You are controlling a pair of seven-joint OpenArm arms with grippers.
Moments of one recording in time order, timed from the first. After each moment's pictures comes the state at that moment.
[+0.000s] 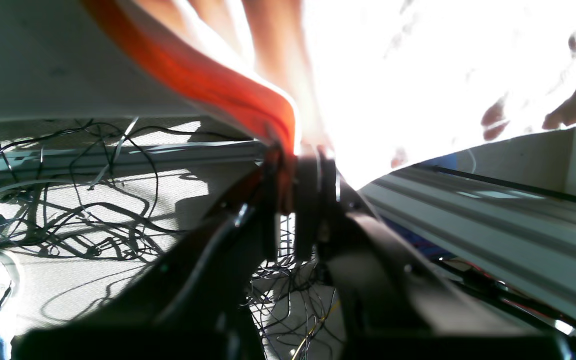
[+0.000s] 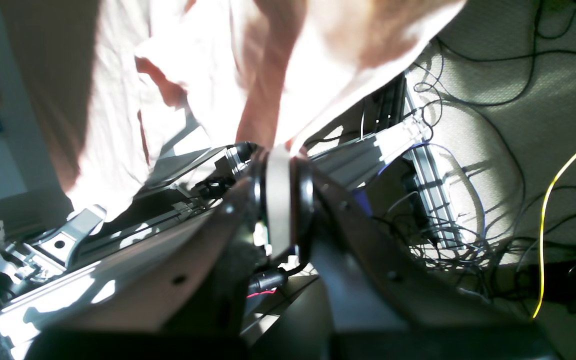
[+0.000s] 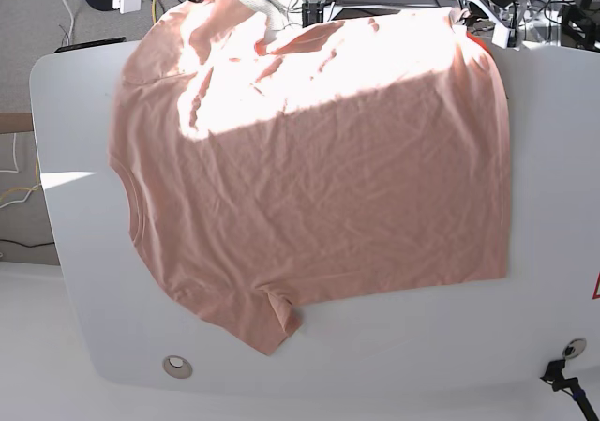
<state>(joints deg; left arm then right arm) 53.3 -29.9 -7.7 105.3 -45.5 -10.6 25.8 -58.1 5.7 22.6 110.1 61.5 17.5 -41.7</state>
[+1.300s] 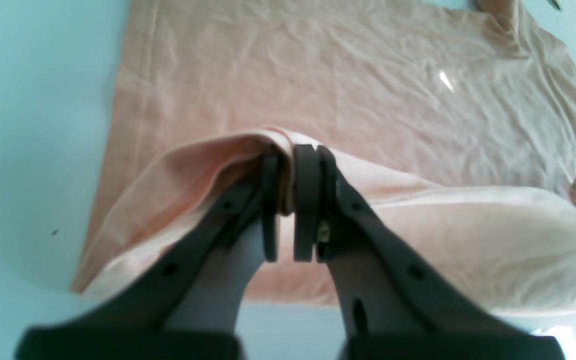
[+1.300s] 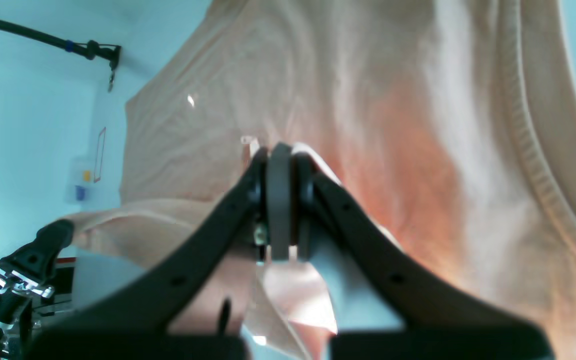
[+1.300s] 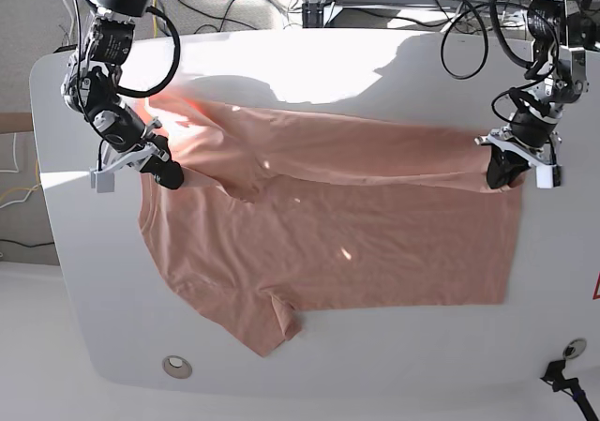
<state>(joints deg) 16.3 -26.9 -12.2 95.8 -45.5 -10.6 26.7 -3.9 10.9 27.0 84.3 60.5 22.6 -54.2</state>
